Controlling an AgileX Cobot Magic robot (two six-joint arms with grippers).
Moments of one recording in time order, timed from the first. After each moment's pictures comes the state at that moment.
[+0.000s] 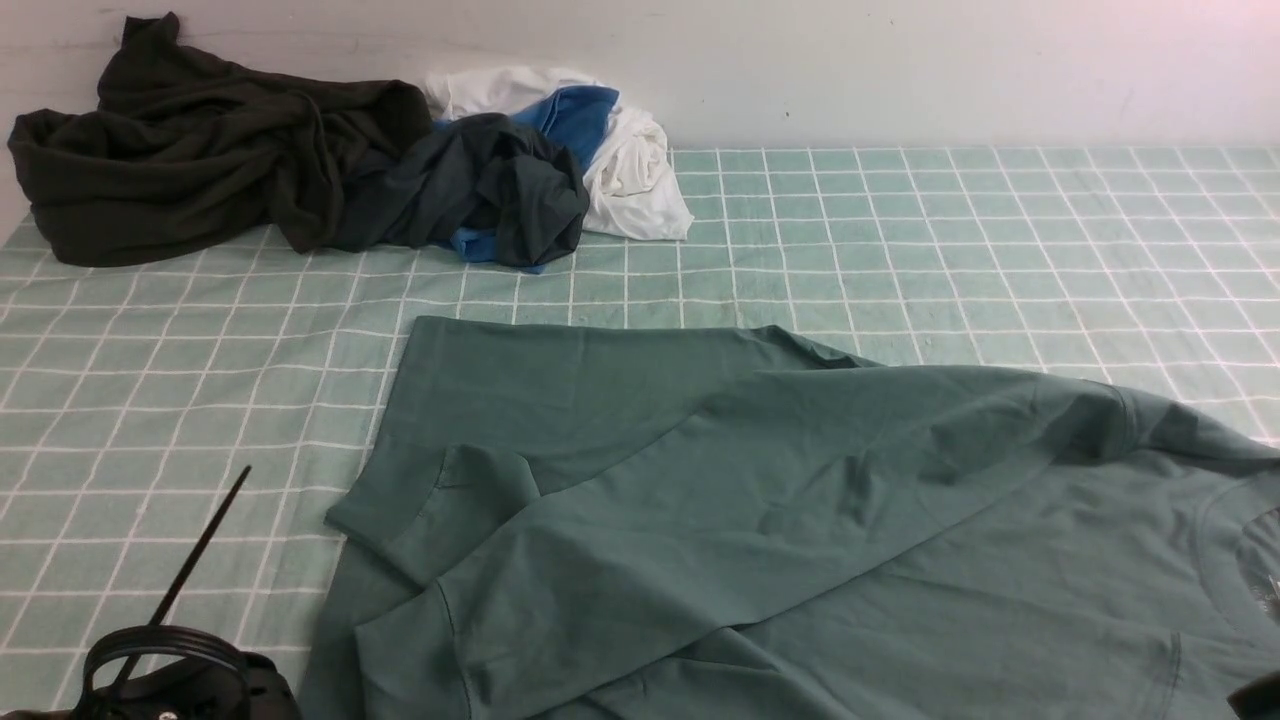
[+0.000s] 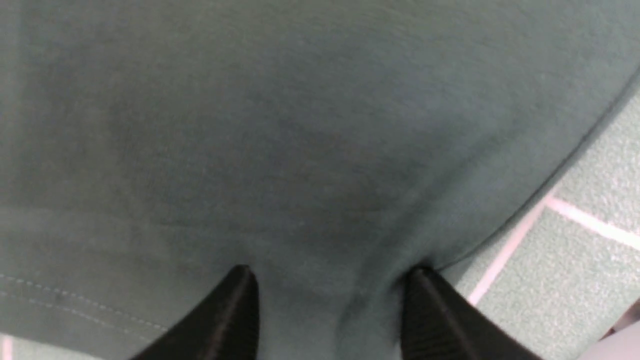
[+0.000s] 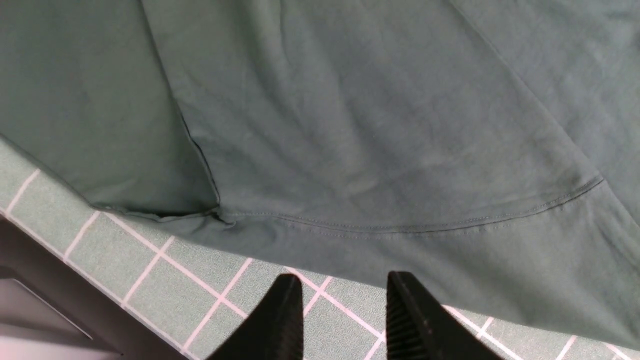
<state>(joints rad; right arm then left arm) 0.46 0.83 -0.78 0.10 1.24 -0.13 -0.89 1.39 -0.51 0.10 0.78 0.19</state>
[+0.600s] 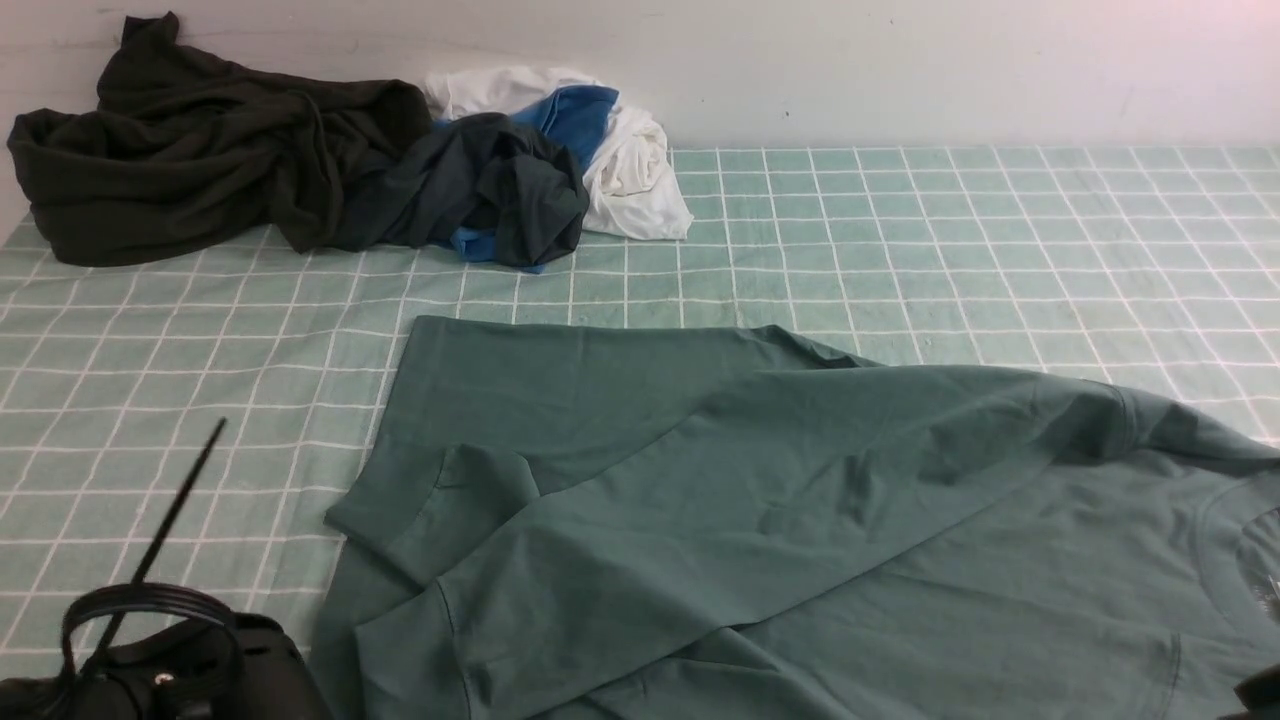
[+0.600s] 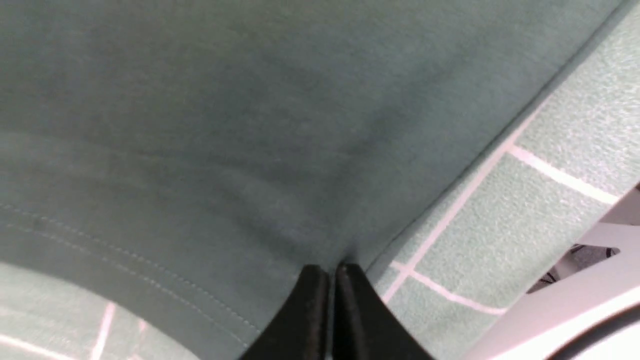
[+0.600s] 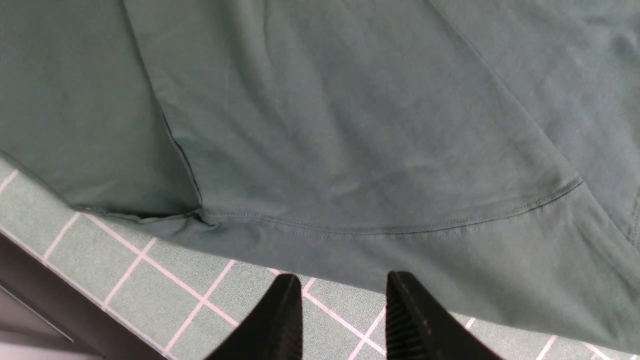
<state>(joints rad) 0.46 0.83 -0.78 0.07 1.24 -0.14 -0.89 1.36 -0.58 0.06 0.96 0.18</state>
